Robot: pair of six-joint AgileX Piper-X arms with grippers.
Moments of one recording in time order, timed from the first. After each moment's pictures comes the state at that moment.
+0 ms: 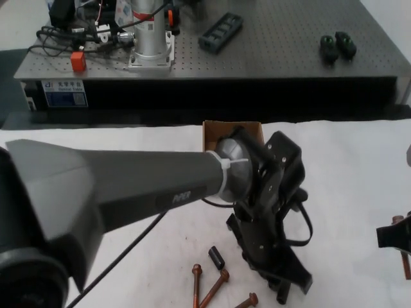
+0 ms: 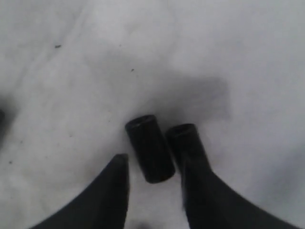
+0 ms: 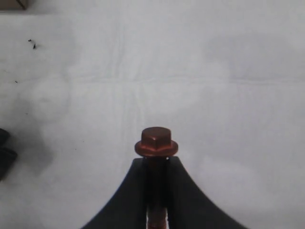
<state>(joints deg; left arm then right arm) -51.9 120.3 -87.8 46.5 11.5 -5.8 -9.9 52.5 -35.5 46.6 0.7 -5.4</state>
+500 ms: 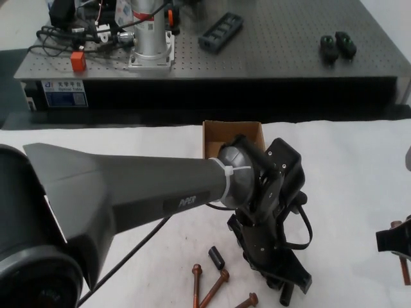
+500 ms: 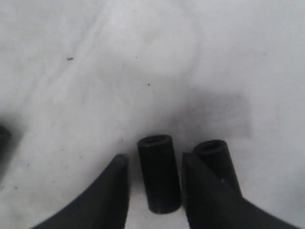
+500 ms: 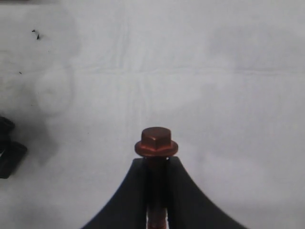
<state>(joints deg) -51.9 121.6 -88.0 42.8 11.0 -5.8 -9.9 52.5 -35.5 47.9 -0.3 -5.0</state>
